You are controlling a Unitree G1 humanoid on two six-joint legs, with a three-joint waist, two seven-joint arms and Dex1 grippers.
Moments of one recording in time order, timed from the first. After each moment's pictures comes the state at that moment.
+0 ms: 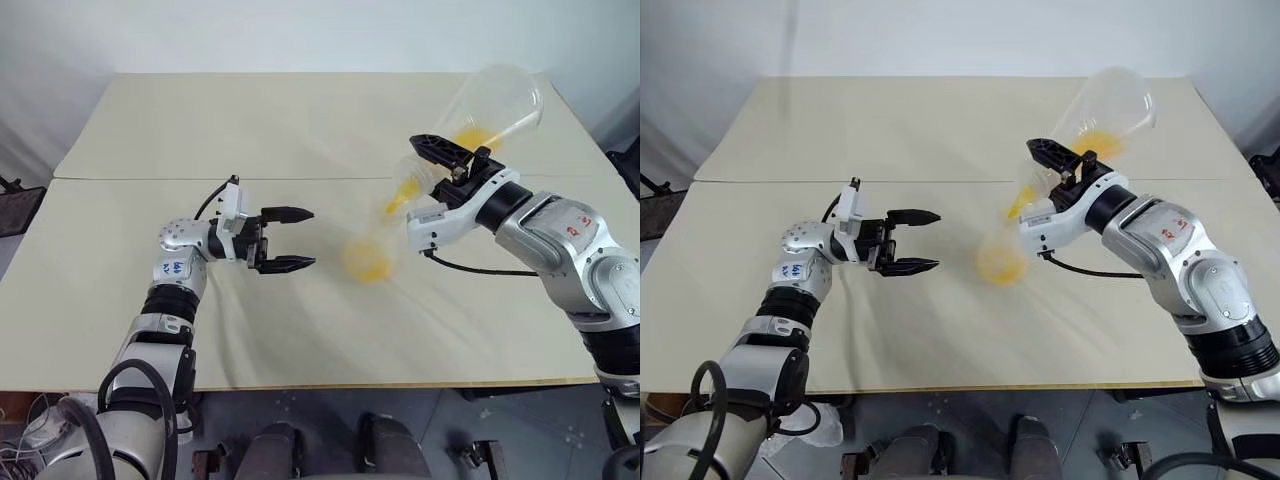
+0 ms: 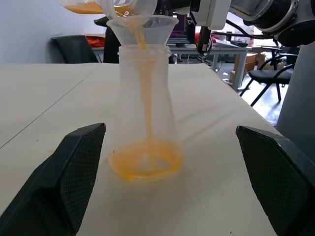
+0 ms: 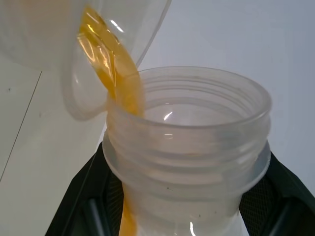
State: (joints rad) left arm -0.89 0.37 0.04 0.83 -0.39 -0.19 -1.50; right arm -0.65 -0.87 0.19 -0.19 -0.83 -0.25 0.42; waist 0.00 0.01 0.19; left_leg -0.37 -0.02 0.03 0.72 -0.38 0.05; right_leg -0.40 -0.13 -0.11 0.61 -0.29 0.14
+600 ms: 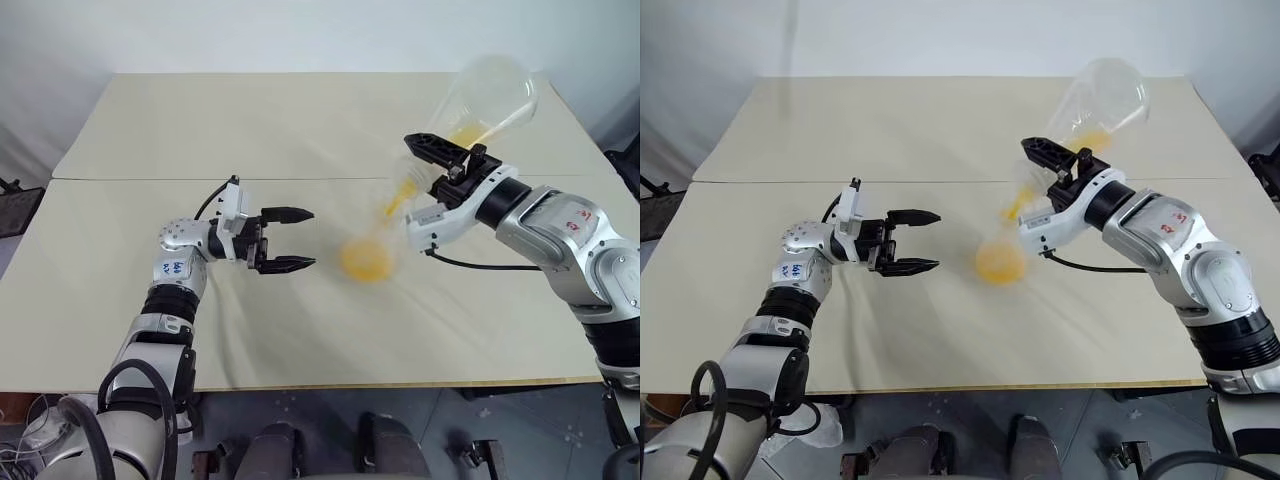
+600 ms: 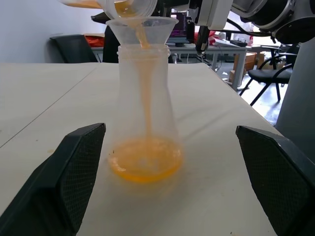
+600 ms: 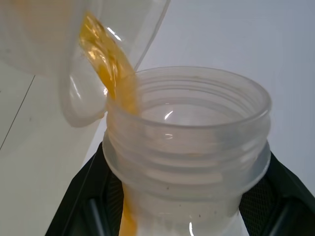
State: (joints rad) left arm -0.89 0.37 0.04 0.83 -0.39 -0.19 -1.50; right arm -0.69 -0.87 0.19 -0.15 -0.84 -0.34 0.40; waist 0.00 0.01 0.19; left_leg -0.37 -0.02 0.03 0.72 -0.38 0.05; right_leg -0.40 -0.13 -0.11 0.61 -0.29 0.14
